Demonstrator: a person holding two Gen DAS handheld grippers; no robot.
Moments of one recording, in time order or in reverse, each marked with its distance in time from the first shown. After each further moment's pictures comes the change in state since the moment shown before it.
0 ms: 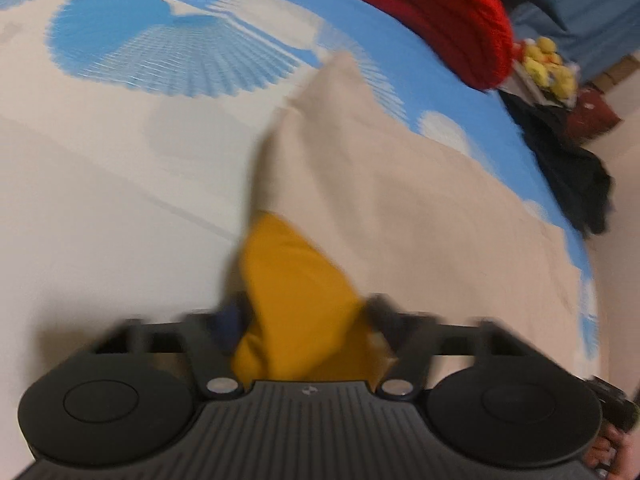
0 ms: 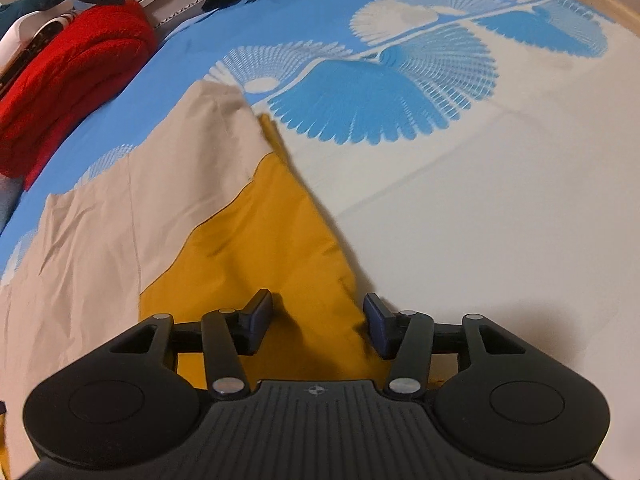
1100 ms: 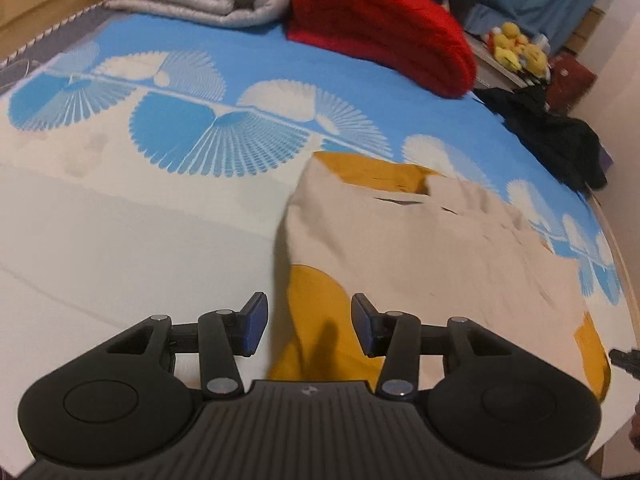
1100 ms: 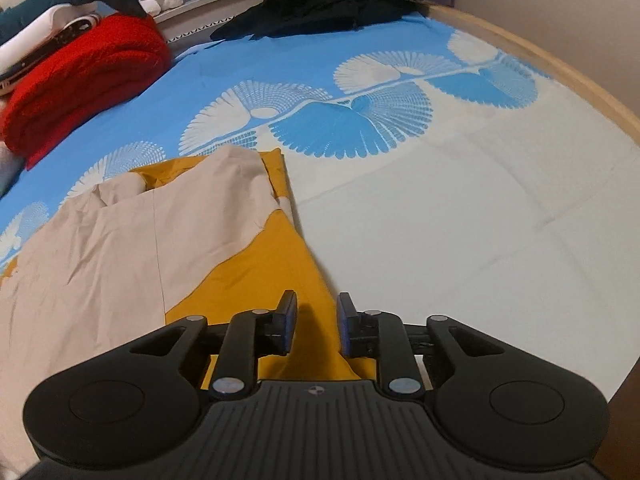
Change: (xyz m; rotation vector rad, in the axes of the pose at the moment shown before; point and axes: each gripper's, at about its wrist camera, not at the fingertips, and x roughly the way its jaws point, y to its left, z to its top) left arm -0.170 -0.004 -0.033 0.236 -0.119 0.132; right arm -0.123 0.009 -0.066 -0.085 -0.120 -0.126
